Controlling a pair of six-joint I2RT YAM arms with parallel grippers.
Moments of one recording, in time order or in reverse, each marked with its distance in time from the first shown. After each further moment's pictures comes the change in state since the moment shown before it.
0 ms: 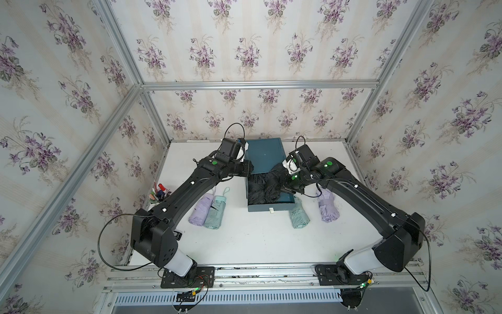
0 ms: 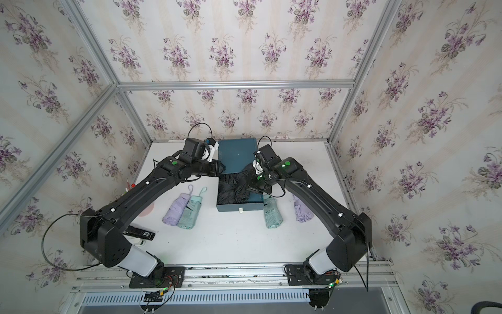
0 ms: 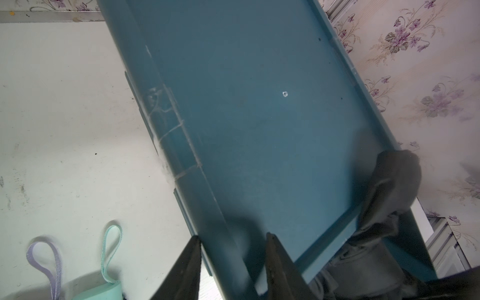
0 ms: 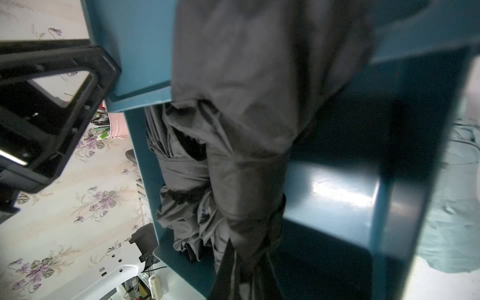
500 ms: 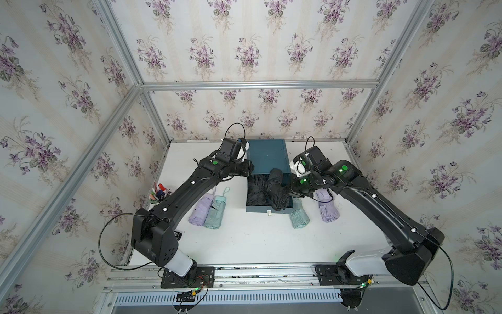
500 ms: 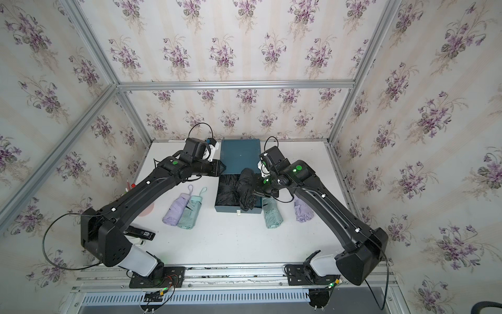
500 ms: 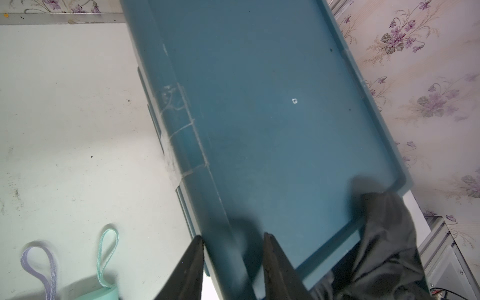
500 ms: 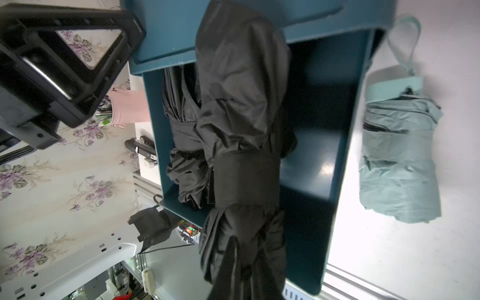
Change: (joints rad) left arm -0.002 0.005 0.003 0.008 0.003 0.000; right arm 0.008 -0.102 -0.040 -0.048 0.009 -0.009
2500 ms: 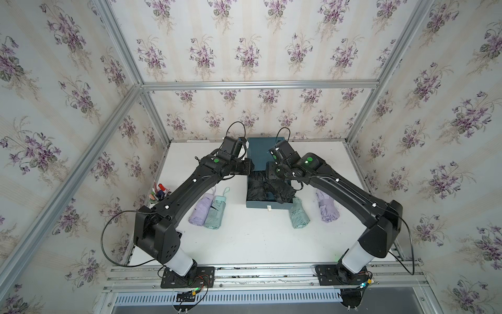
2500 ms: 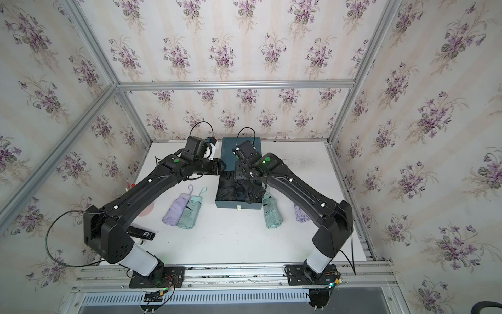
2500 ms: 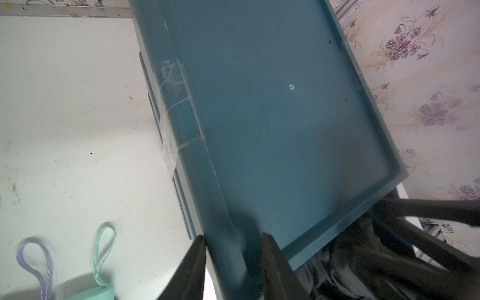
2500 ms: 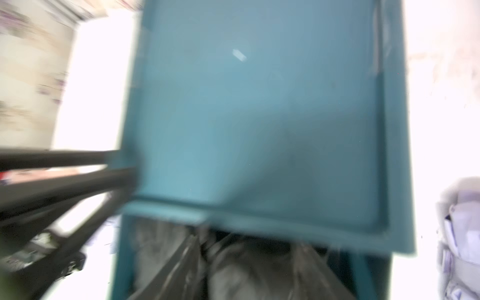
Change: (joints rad) left arm 0.000 0.027 0.039 -0.030 -0.010 -0.033; right arm 0.150 0.258 0.252 0.138 0.543 -0.103
